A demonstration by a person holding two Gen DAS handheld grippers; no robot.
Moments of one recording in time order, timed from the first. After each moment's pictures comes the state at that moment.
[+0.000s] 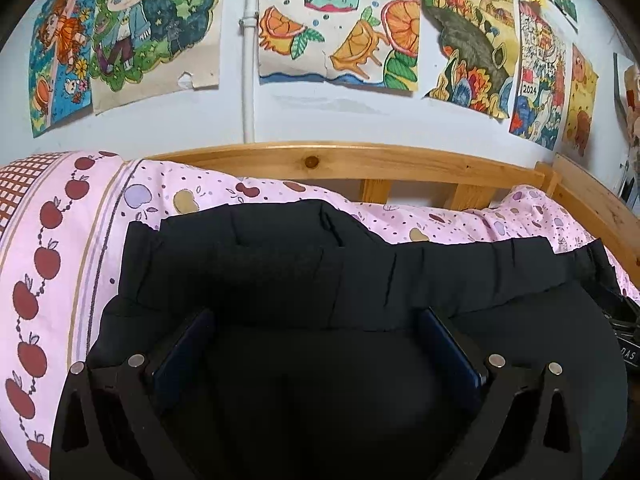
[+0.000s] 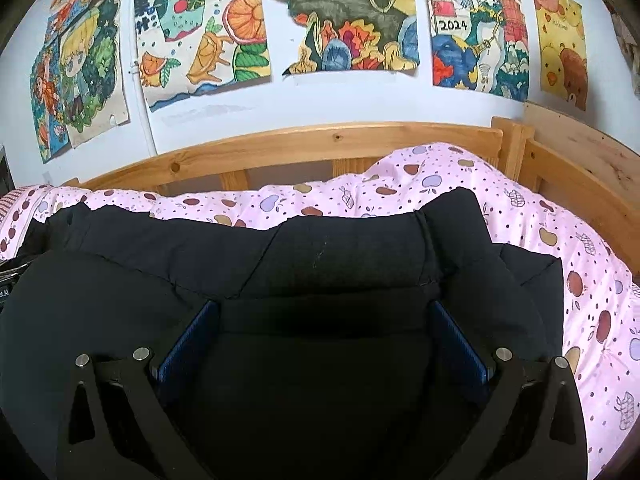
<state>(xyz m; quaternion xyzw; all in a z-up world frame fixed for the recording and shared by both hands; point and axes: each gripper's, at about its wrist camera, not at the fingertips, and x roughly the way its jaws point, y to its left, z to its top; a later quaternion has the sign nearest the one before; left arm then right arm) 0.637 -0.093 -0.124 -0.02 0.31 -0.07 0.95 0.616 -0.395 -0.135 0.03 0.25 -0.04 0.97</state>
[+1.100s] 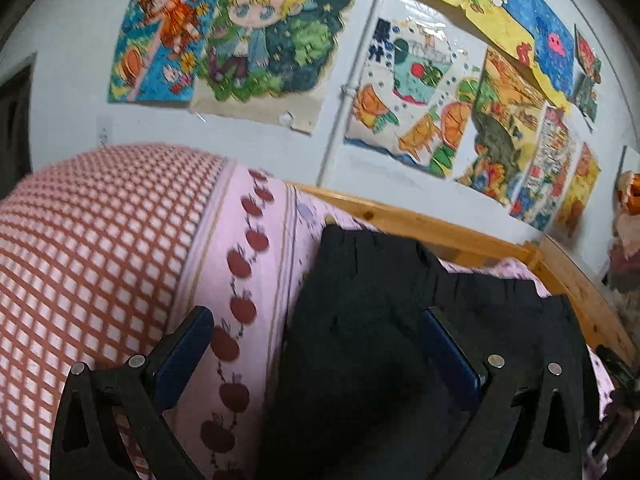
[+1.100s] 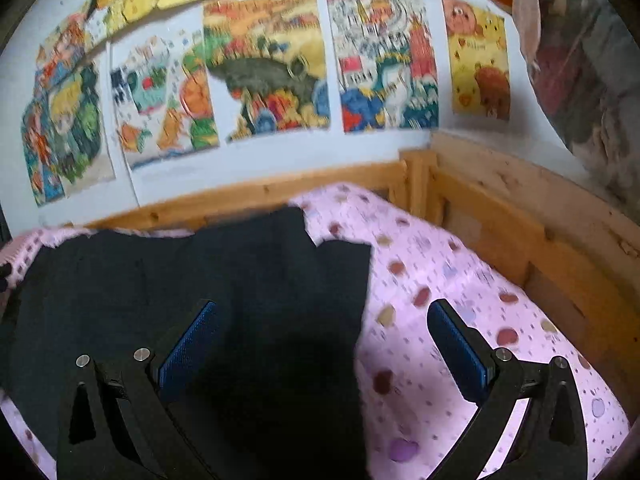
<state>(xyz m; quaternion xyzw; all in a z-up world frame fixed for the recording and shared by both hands) 0.560 0.042 -0.078 -0.13 0.27 -0.07 0.95 0.500 -0.472 -0.086 0.05 0.23 -0.11 0.97</state>
